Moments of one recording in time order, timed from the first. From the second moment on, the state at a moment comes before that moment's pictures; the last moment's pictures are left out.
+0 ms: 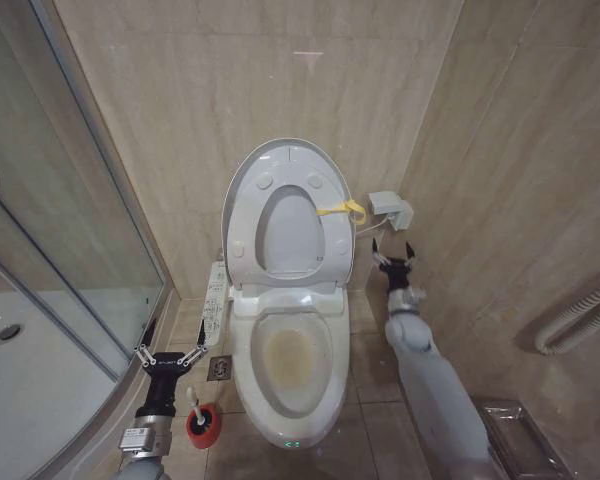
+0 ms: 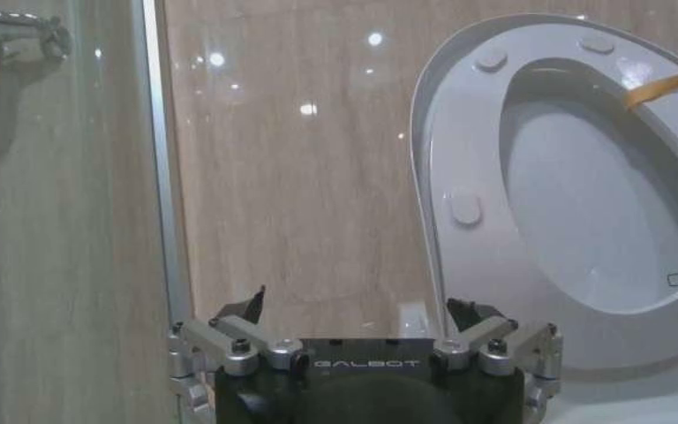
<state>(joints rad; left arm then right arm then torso) 1.51 -1.35 -0.54 -1.94 -0.03 -0.38 -0.12 -0.69 1.37 0.50 1.24 0.26 0.33 0.09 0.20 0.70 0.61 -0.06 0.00</state>
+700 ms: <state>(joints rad) 1.51 -1.35 -0.54 -1.94 -0.03 -0.38 -0.12 -0.47 1.40 0.39 1.03 0.24 0.30 0.12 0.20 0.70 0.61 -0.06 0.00</state>
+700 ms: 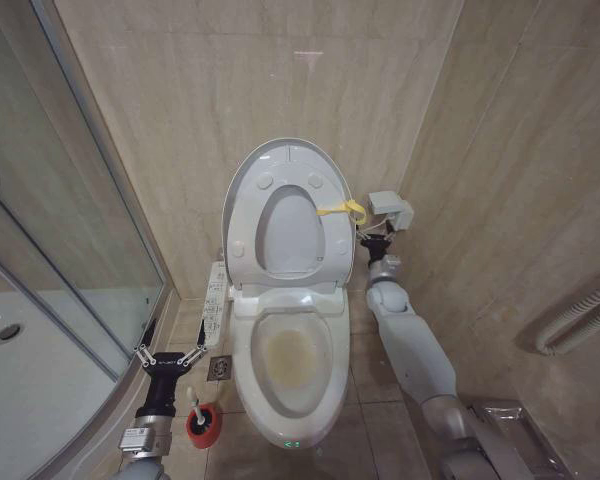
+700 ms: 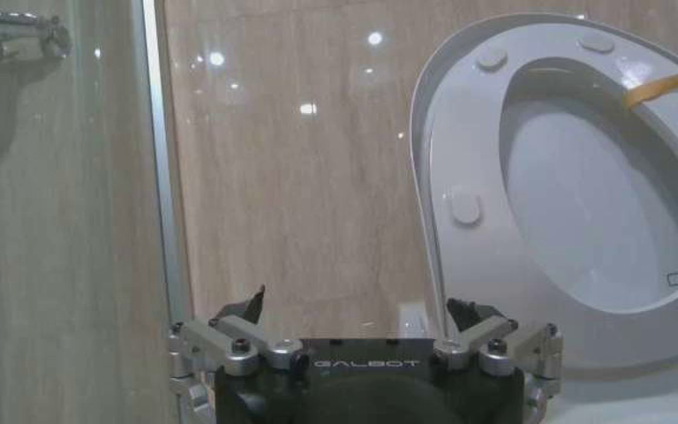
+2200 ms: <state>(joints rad) 1.51 -1.35 -0.54 -1.94 -0.03 -0.38 -0.12 -0.98 1.18 0.39 1.53 0.31 0.30 0.14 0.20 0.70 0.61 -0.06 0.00</state>
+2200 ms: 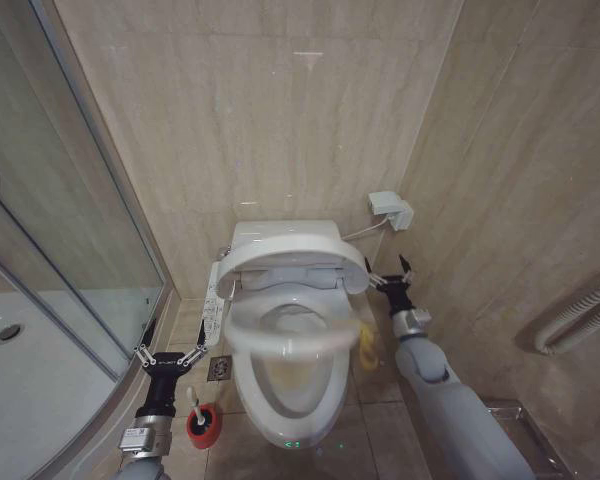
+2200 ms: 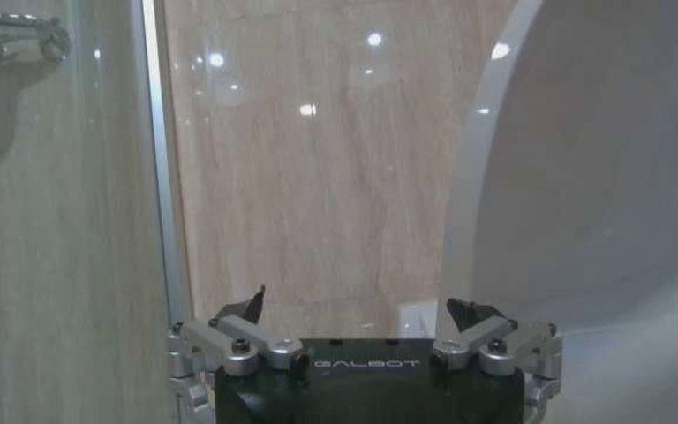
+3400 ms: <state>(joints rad) 1.51 -1.35 -0.54 -1.94 -0.03 -0.38 -0.12 -1.39 1.24 0.65 1.80 0.33 0.31 0.14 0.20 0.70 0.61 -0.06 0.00</state>
